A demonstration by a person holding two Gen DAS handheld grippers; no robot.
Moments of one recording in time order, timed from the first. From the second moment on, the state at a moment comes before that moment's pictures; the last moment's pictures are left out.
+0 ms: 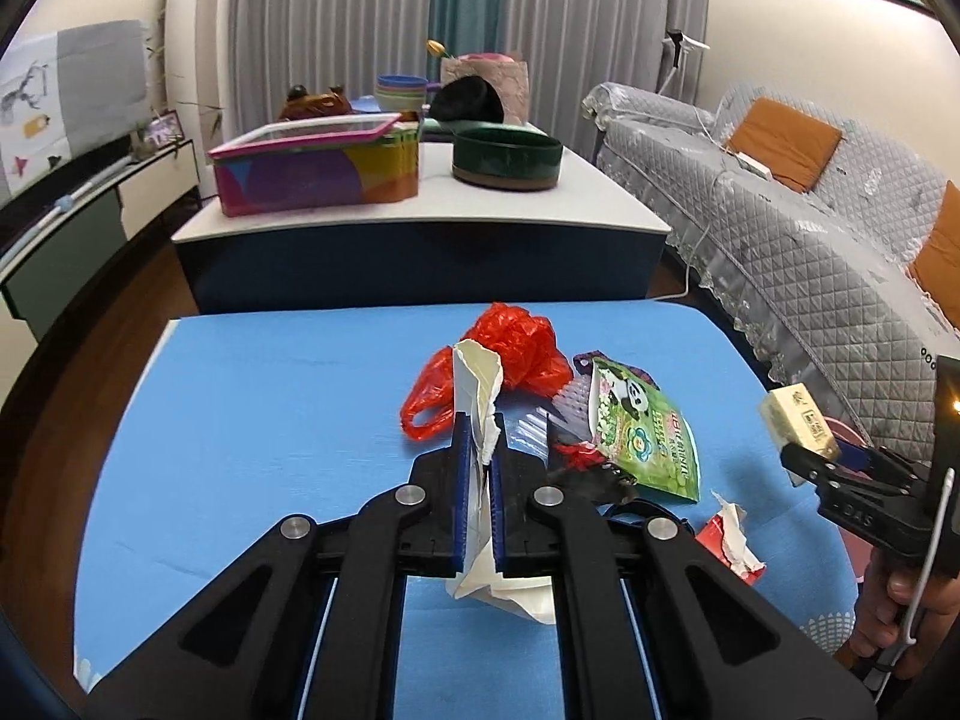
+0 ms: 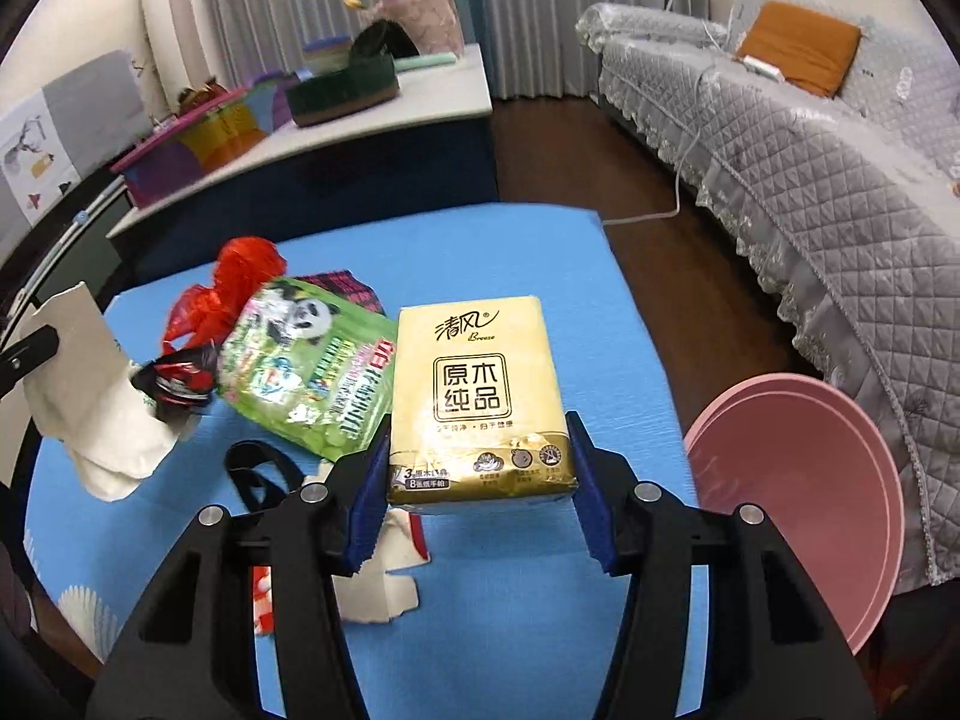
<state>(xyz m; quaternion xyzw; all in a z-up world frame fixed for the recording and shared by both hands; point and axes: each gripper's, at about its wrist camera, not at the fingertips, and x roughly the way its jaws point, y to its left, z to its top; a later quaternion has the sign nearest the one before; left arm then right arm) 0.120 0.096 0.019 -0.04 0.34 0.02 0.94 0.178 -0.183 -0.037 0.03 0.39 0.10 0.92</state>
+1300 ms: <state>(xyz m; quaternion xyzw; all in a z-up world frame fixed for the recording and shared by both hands) 0.117 0.018 0.040 -0.02 0.29 -0.03 0.96 0.137 -0.228 -0.004 0.02 0.33 0.08 0.94</state>
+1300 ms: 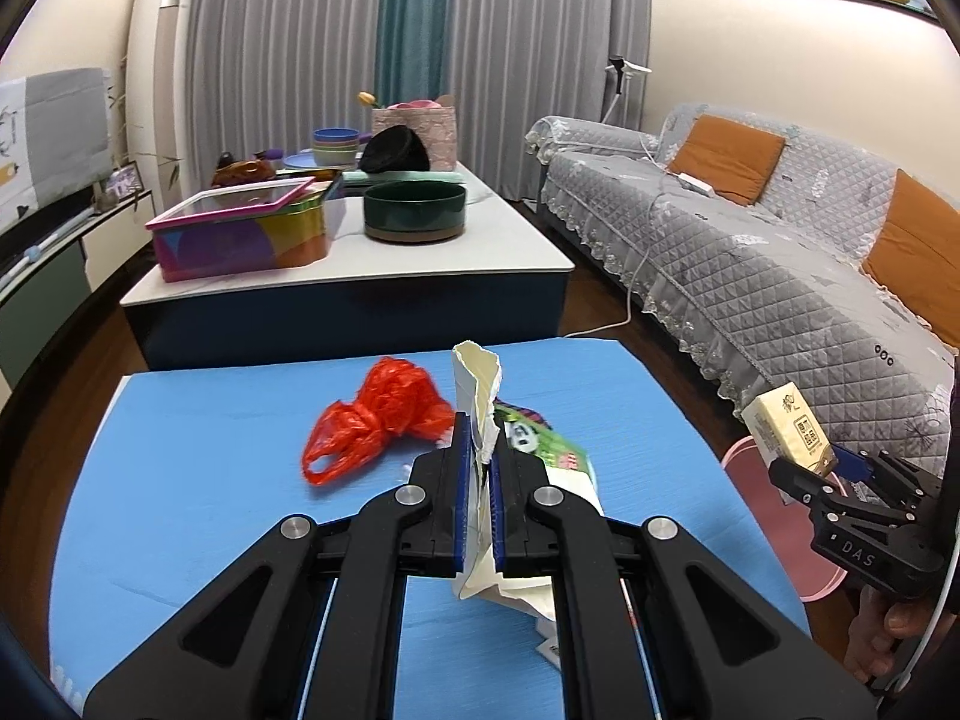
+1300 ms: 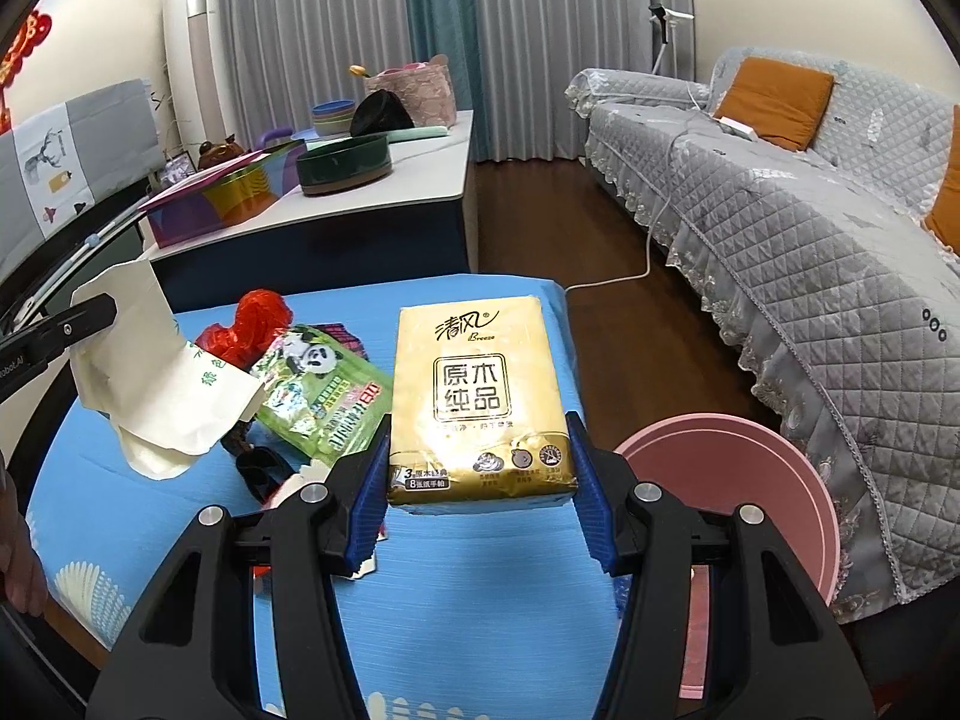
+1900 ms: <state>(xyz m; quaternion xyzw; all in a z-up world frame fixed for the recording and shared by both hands) 0.132 -0.038 0.030 -0.02 0.29 -0.09 0.95 0.134 -0.280 -0.010 0.04 0.33 0.03 0.94</state>
